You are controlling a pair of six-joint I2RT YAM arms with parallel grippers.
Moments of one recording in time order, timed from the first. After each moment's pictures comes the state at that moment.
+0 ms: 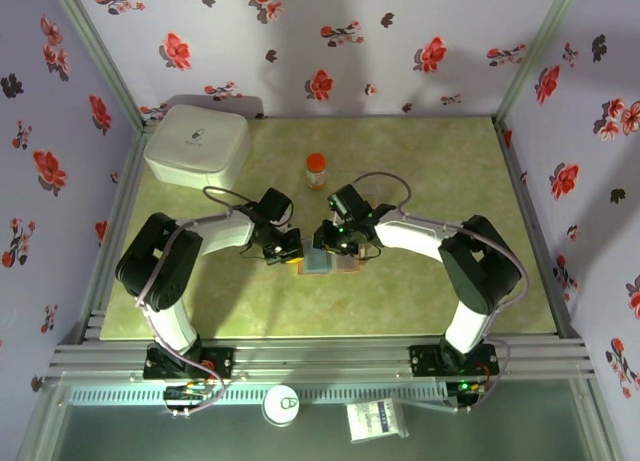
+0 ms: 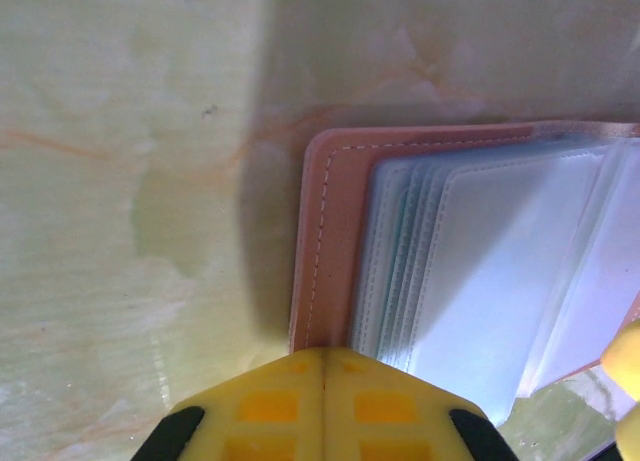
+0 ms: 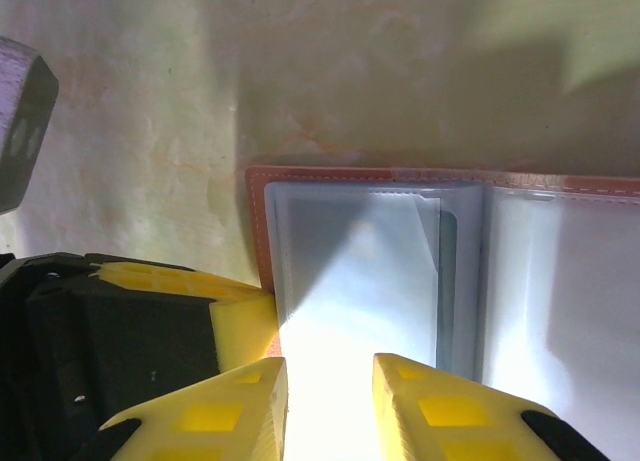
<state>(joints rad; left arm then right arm) -0.62 1.76 0.96 -0.42 0.39 -0.77 0.74 1.74 1.03 -0.32 -0.34 0.84</state>
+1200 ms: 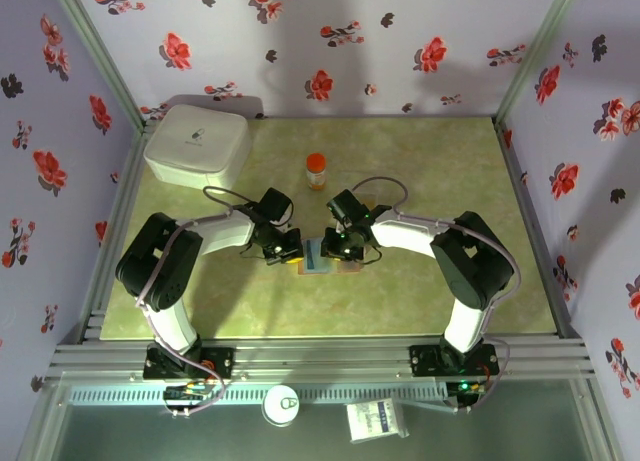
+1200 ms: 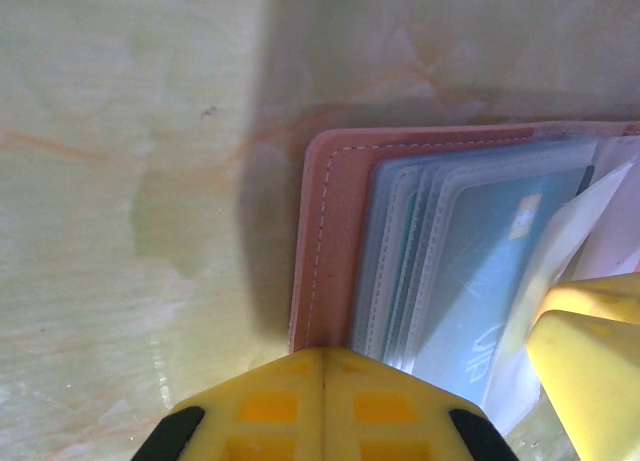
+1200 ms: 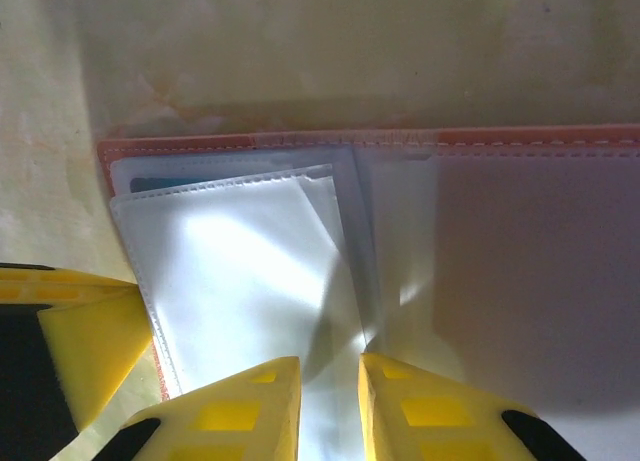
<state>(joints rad) -0.62 1.76 0.96 -0.42 0.39 -0.77 0.74 1.78 1.04 -0.42 -0.28 0.80</state>
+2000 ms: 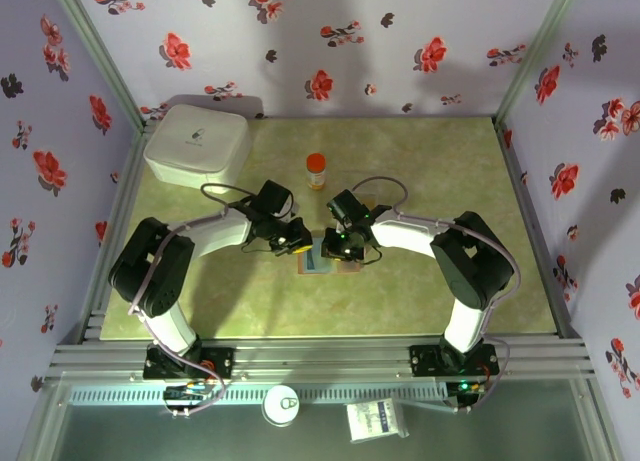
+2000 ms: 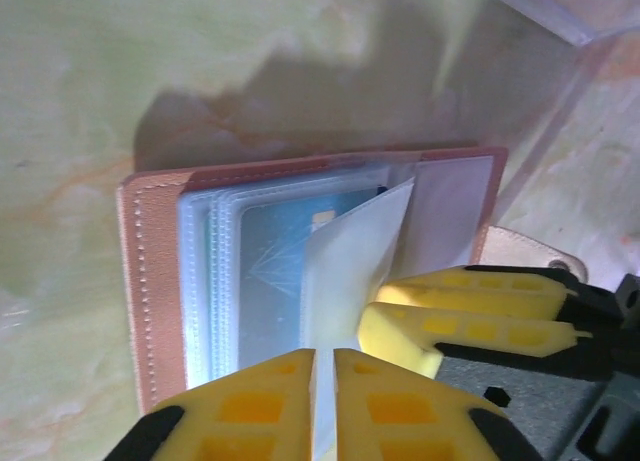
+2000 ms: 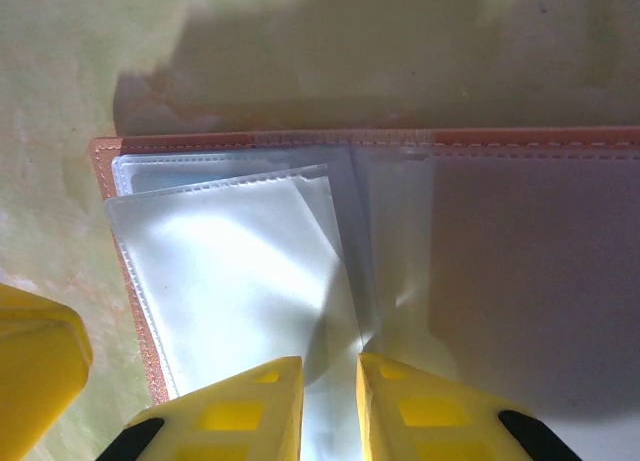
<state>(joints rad) -0.62 1.72 0.98 -0.32 0.48 -0.86 0.74 1.78 1.04 -0.42 -0.28 0.80</state>
